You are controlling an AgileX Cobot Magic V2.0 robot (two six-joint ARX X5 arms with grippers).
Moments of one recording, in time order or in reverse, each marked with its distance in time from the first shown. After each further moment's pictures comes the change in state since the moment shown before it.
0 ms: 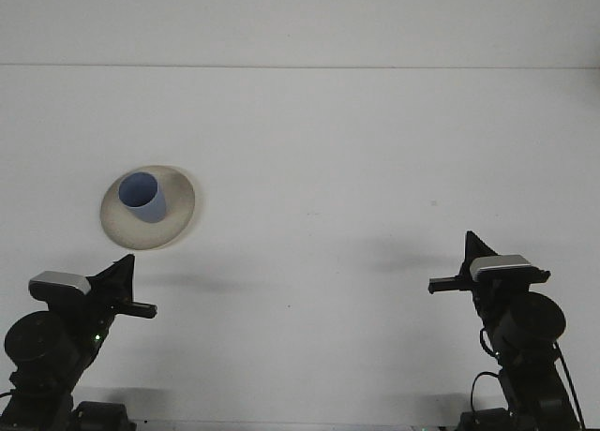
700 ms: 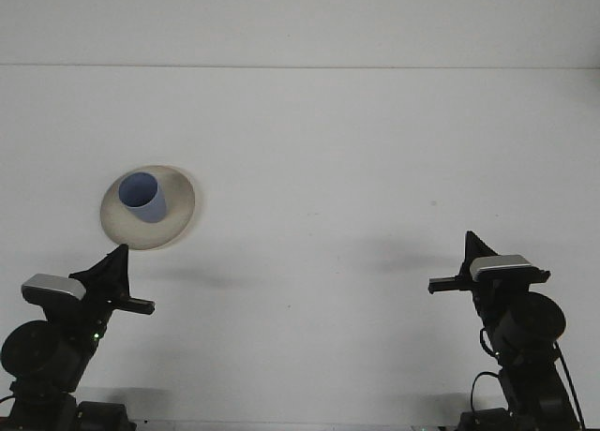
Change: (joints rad) left arm 0.000 -0.047 -0.065 0.183 -0.028 0.032; right arm 0.000 0.000 0.000 0.000 0.000 0.000
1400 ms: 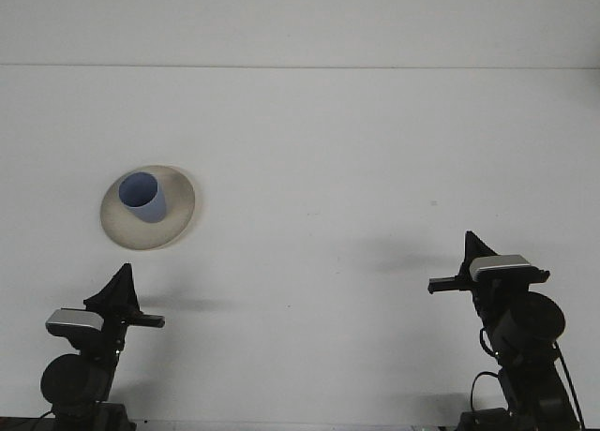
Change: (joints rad) left arm 0.005 -0.339 -0.467 0.274 -0.097 0.009; right arm 0.000 0.000 0.000 0.000 0.000 0.000
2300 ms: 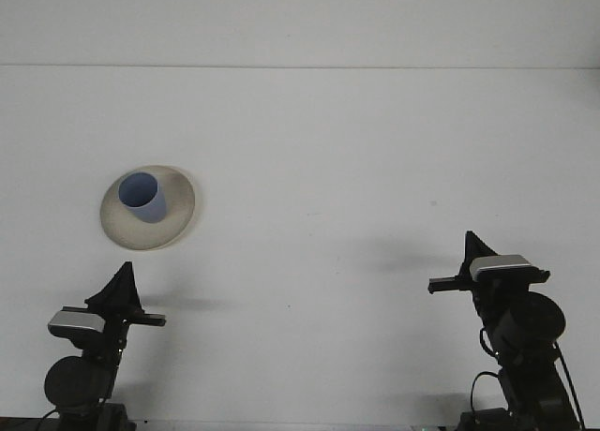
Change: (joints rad) left arm 0.000 -0.001 -0.056 0.111 0.000 -0.003; right arm 0.000 0.000 0.000 0.000 0.000 0.000
